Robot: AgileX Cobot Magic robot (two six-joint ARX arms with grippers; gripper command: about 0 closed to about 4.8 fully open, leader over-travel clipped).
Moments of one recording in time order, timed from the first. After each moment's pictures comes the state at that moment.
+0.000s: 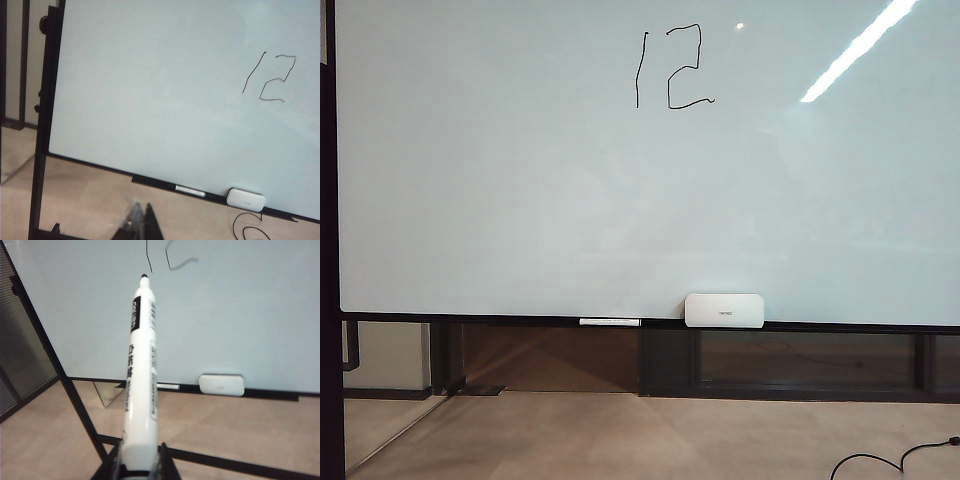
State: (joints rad) left arm 0.23 0.00 0.69 -0.54 0.26 -0.26; right arm 0.42 0.16 0.48 -0.26 0.03 0.23
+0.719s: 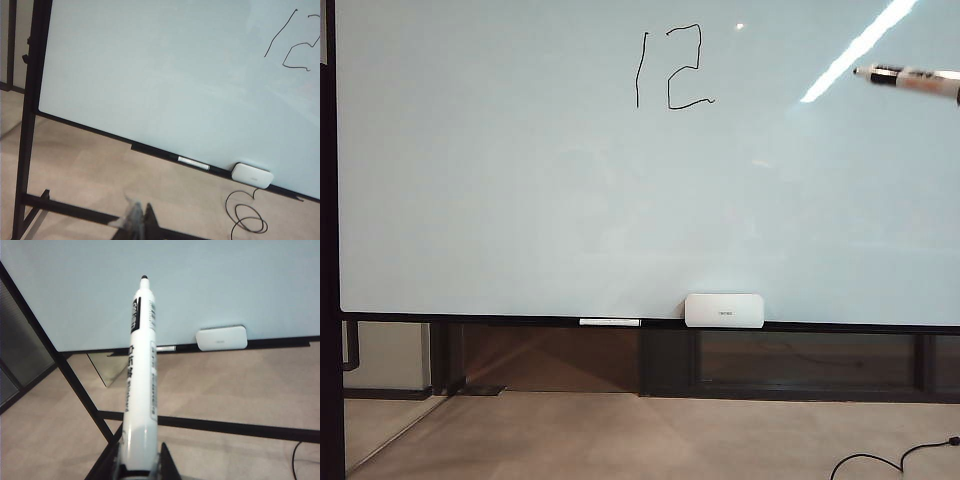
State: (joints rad) left arm 0.23 0.00 0.36 -0.31 0.28 -0.31; right arm 0.42 0.16 0.12 0.00 0.03 0.31
